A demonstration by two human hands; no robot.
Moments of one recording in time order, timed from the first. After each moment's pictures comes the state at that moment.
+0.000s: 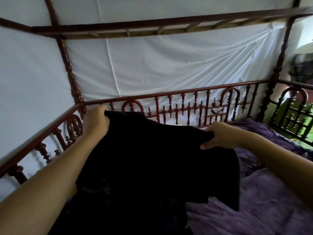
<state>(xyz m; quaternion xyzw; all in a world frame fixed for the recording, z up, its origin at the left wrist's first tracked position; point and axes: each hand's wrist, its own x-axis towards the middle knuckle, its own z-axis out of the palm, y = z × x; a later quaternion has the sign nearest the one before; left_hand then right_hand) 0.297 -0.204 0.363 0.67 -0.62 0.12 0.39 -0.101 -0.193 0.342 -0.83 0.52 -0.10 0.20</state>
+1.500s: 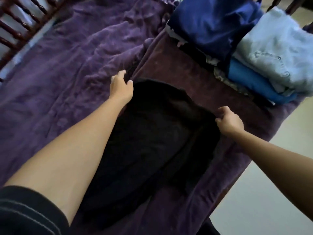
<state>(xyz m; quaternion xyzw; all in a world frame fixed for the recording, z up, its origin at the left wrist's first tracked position) -0.644 -0.463 -0.094 0.57 -0.76 -0.30 0.05 -0.853 -0.170 -0.199 -0.22 0.92 -0.12 0.29</state>
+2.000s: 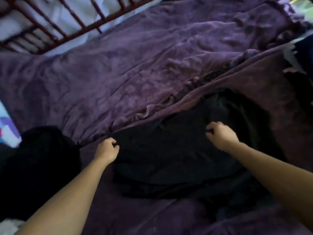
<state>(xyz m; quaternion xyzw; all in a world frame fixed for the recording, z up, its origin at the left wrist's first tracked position) -0.281 -0.364 -0.142 0.81 -0.51 -0.27 -0.10 -0.685 -0.344 -0.192 -0.58 0.74 0.00 0.34</state>
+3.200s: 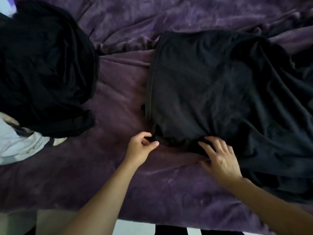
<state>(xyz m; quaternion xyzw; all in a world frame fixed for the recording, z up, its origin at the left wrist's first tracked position) -0.235 -0.129 -0.284 0.80 -0.30 -0.49 0.18 -0.515 -0.152 -0.283 -0.81 0.52 0.06 0.25</state>
